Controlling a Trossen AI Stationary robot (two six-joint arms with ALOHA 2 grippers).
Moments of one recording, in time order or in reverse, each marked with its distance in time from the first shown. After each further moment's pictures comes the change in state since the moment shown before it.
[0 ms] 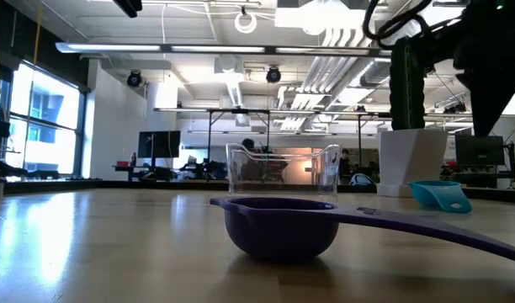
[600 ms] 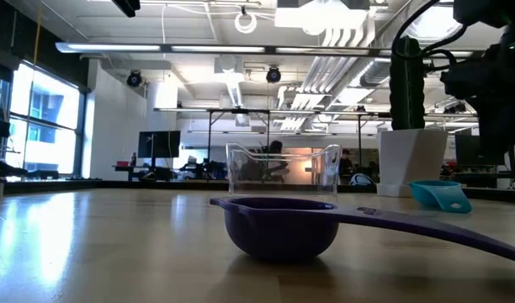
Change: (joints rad) left arm 0.000 0.000 0.000 0.000 0.031 0.000; right arm -0.129 -0.478 -0.393 0.192 -0.003 0.330
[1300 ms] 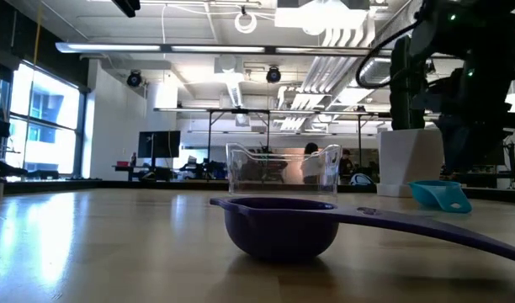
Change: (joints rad) left arm 0.000 0.000 0.000 0.000 0.000 0.000; right arm -0.213 0.149 -0.006 0.122 0.053 -0.126
